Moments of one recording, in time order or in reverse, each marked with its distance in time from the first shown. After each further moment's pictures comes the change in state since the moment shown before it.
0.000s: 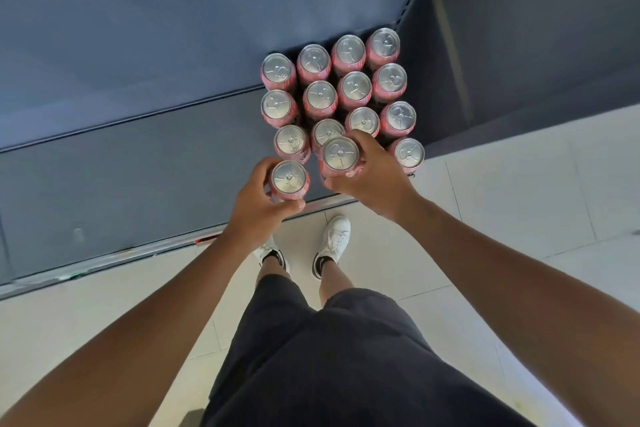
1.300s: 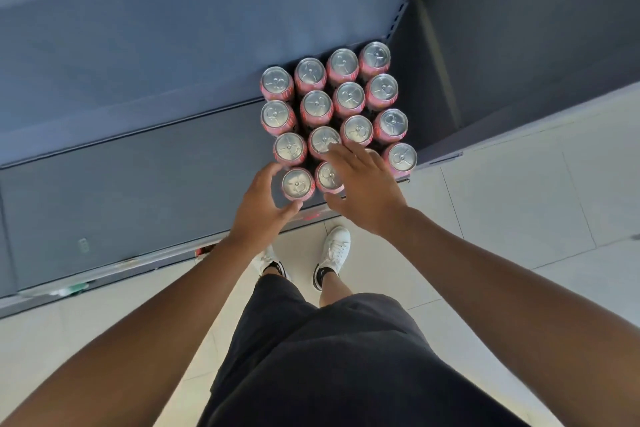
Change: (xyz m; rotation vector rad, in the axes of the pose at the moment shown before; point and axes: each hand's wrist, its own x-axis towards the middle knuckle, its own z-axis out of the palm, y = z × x) left_hand -0.006 0.009 0.003 0.348 0.046 0.111; right_hand -0.017 -0.002 0.009 -0.731 0.028 -0.422
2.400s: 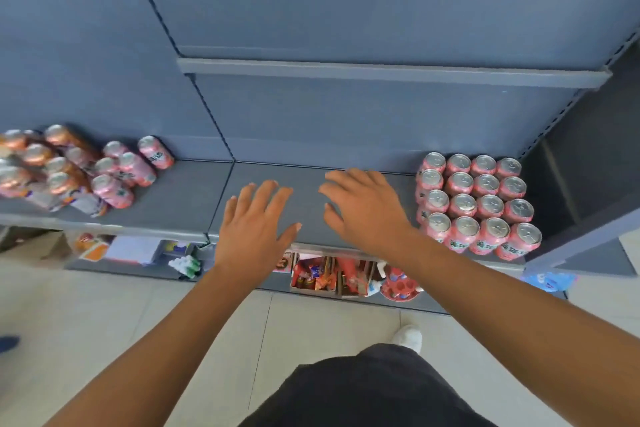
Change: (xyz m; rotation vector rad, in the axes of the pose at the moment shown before) left_hand -0.284 -0.087 -0.214 0.724 0.646 0.119; right_hand -0.053 -0.327 -0.033 -0.237 0.356 -0.582
